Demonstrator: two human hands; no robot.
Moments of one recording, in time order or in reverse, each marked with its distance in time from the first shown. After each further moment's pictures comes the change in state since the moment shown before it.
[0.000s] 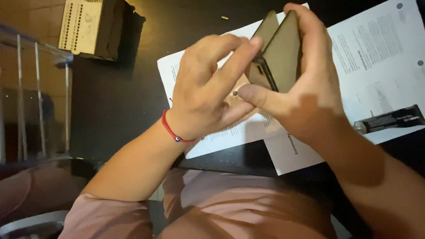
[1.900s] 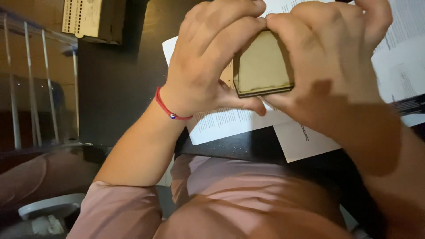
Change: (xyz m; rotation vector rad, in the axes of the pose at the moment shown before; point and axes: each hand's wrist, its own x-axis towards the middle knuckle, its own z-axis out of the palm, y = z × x) left_hand 0.010 -0.014 -0.019 -0.108 -0.110 0.081; right_hand -0.008 0.016 -0.010 -0.665 -0.036 -0.485
